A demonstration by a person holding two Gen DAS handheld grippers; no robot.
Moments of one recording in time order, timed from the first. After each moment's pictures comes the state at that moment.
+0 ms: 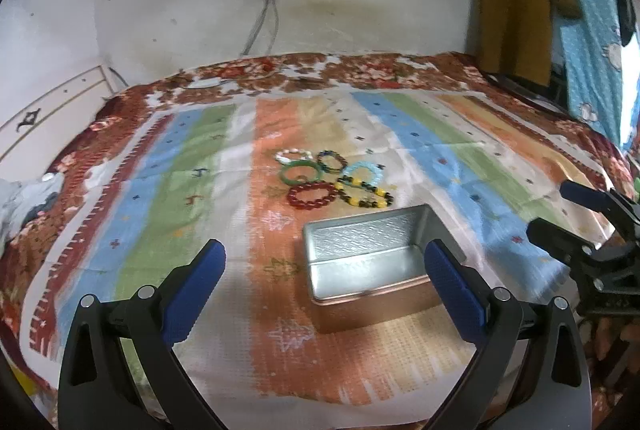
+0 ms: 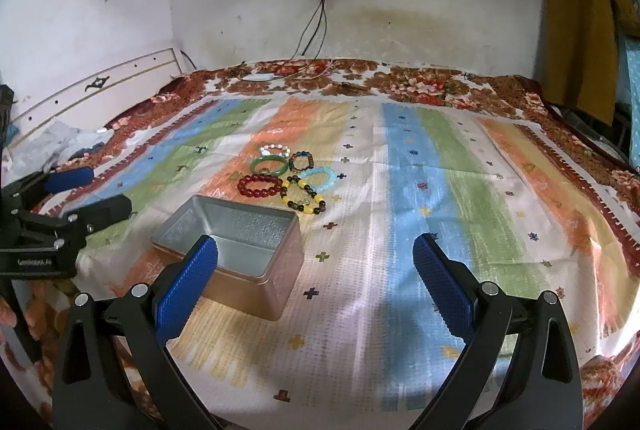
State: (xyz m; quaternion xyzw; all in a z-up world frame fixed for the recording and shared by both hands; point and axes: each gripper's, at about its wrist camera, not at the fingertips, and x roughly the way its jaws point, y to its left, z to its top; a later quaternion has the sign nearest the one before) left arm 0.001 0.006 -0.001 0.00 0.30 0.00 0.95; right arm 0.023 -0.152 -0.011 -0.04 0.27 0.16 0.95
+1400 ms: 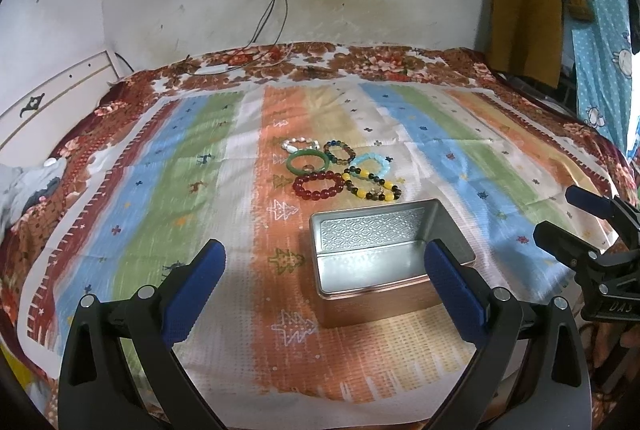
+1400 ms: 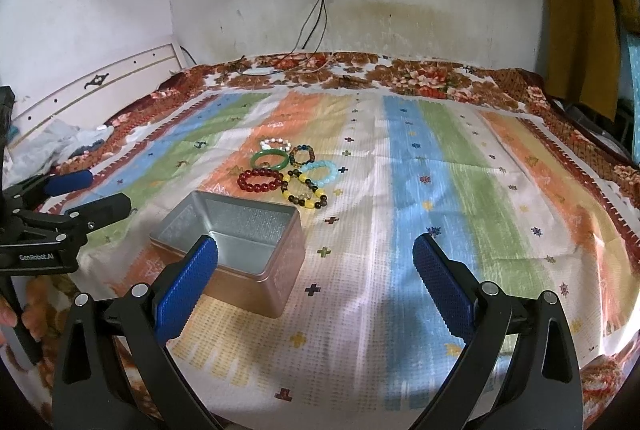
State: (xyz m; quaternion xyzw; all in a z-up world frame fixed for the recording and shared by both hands) left arm 0.003 0.009 -0.005 -0.01 0.32 0.01 0.95; right arm 0.030 -0.149 -0.011 -0.04 0.29 0.16 0.94
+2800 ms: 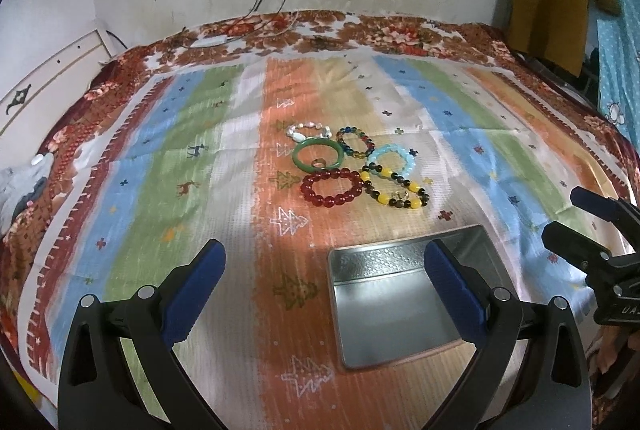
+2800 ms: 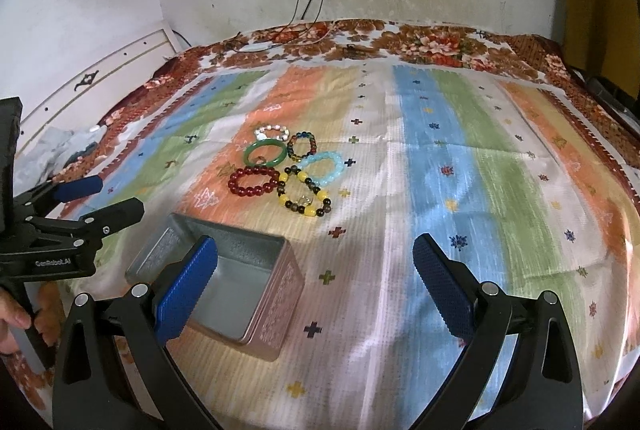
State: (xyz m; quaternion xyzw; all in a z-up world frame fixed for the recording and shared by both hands) left arm 0.084 0.026 -0.014 -0.01 0.39 0.02 0.92; right arm 0.106 -0.139 -0.016 -0.01 0.36 0.18 0.92
